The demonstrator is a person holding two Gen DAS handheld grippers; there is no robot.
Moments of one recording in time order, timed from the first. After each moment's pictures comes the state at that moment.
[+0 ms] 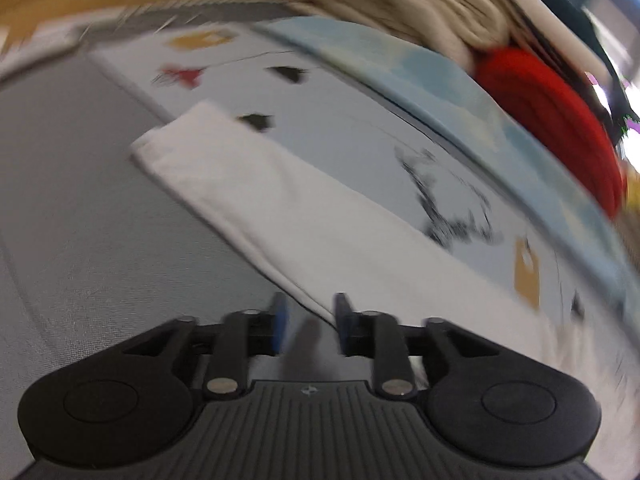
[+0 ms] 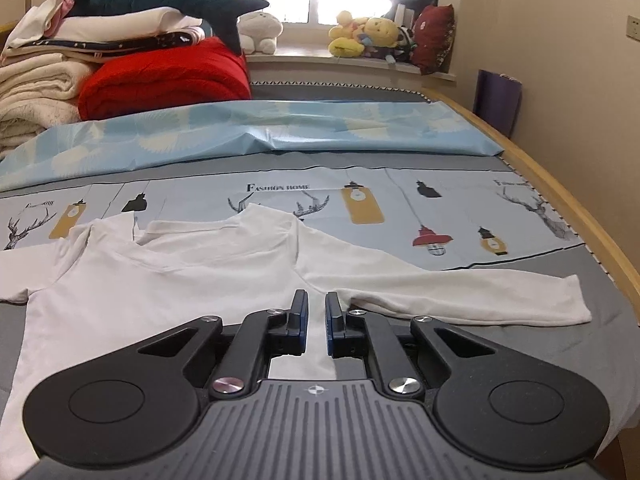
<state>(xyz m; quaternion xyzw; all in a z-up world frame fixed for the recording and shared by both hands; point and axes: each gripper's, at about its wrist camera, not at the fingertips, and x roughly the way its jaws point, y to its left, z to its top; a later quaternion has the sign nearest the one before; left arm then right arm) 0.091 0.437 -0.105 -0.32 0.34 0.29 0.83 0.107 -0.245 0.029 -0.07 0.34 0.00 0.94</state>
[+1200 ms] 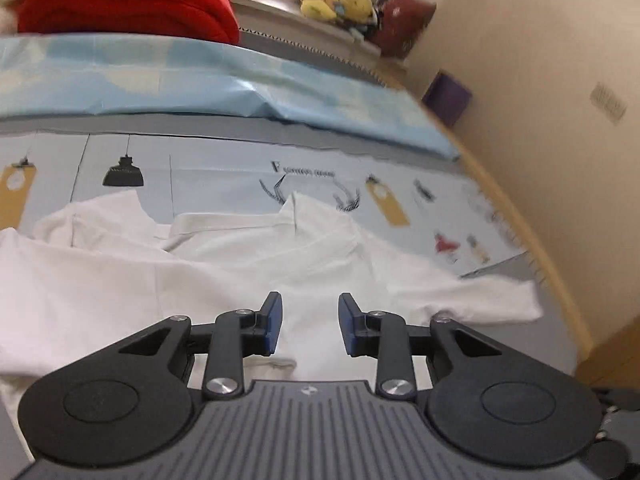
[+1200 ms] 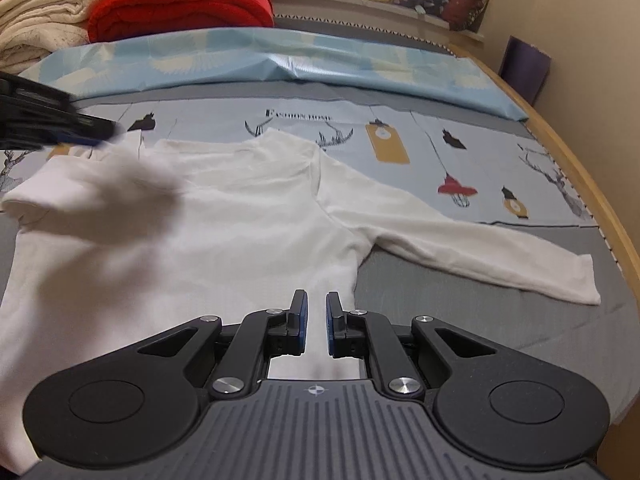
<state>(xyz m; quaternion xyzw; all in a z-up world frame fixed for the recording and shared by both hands) 0.223 0.033 -0.018 -0.13 0.41 -0.16 0.89 0.115 -0.220 -0.010 -0.12 0.43 0.00 0.90</state>
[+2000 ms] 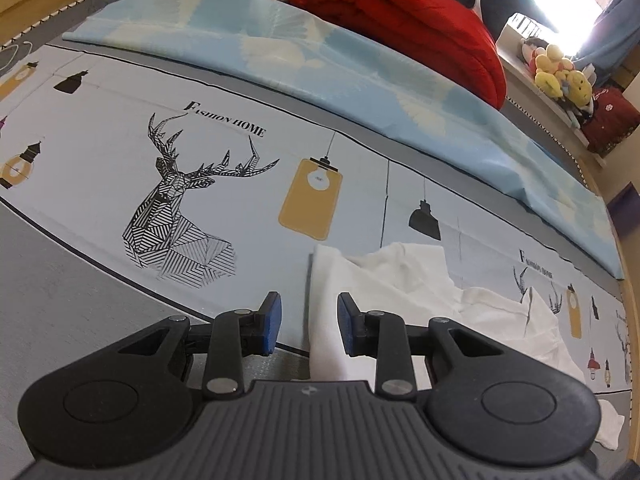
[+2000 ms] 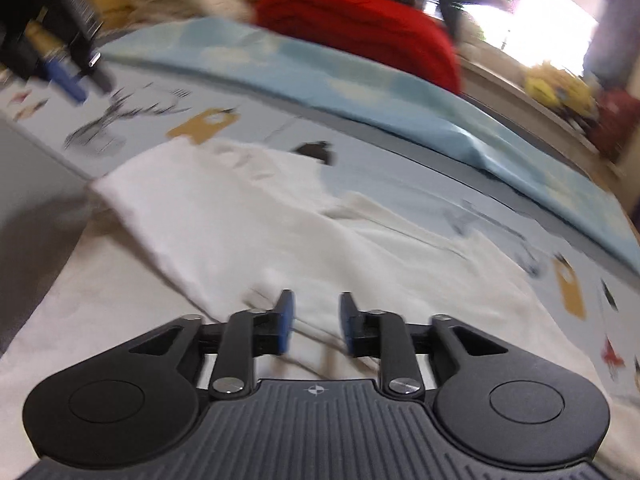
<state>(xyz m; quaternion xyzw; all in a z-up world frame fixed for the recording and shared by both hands) 0.229 0.265 -0.008 -0.22 0.45 0.13 0.86 0.184 -0.035 -0.105 -0.25 0.35 0.20 0.88</state>
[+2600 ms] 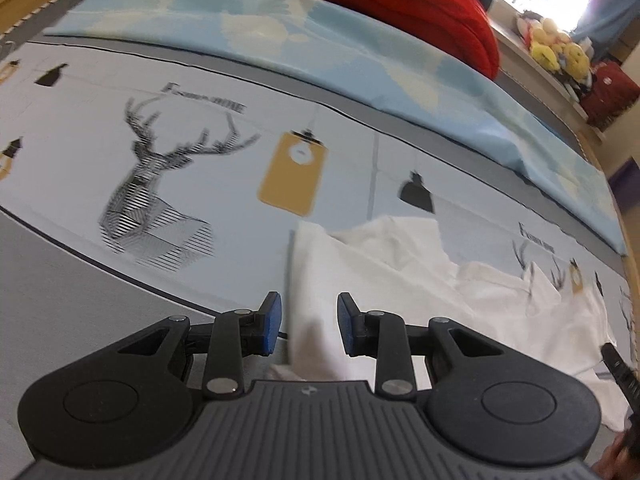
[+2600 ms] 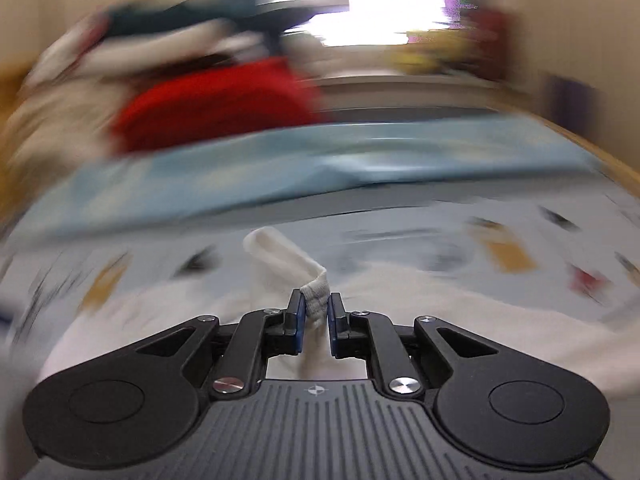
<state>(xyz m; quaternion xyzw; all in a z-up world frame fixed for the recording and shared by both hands) 0.242 0.237 -0.021 -0.21 0.48 0.11 0.85 0.224 -0.166 -0.033 0.02 0.29 0.04 0.96</state>
